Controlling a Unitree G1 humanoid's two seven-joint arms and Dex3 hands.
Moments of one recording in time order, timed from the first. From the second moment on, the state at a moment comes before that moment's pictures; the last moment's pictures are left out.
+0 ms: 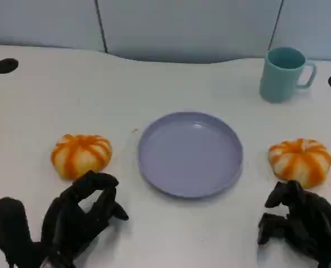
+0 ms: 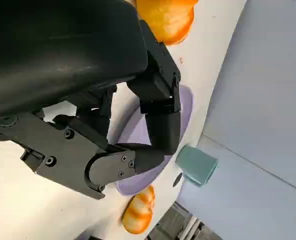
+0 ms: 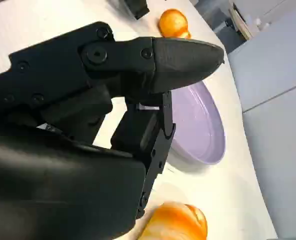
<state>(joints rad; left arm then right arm) -0.17 -0.05 0.21 0.58 -0.43 -0.08 -0.51 -0.07 -0.04 -0.12 0.37 0.38 0.17 0.44</state>
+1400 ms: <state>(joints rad) -0.23 -0.04 0.24 0.68 -0.41 -0.12 -0.53 -0.13 -0.04 -0.12 0.42 0.36 0.18 0.42</state>
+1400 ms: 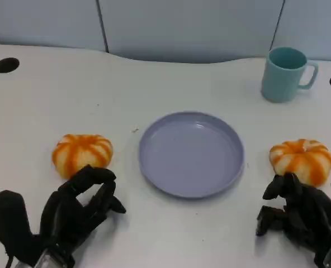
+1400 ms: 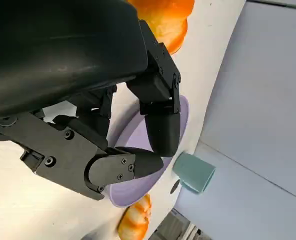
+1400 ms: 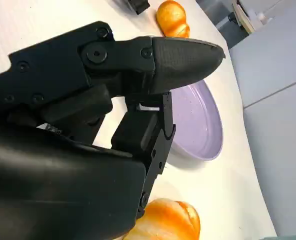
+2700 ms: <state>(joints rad) -0.42 0.48 -0.26 0.38 0.99 -0.35 0.05 -0.10 -0.02 -0.12 0.38 0.36 0.18 0.41</state>
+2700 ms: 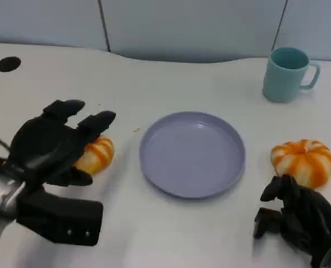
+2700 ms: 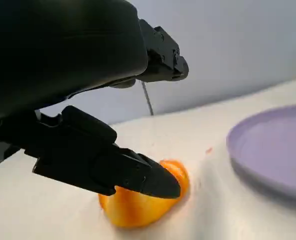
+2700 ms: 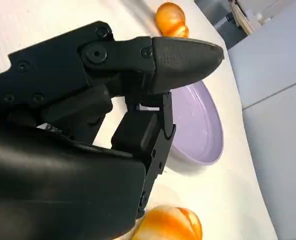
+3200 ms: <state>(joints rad) -0.63 0.45 -0.45 0.70 0.99 -0.27 -0.02 -0.07 -0.01 -0.12 0.35 0.37 0.18 0.42</state>
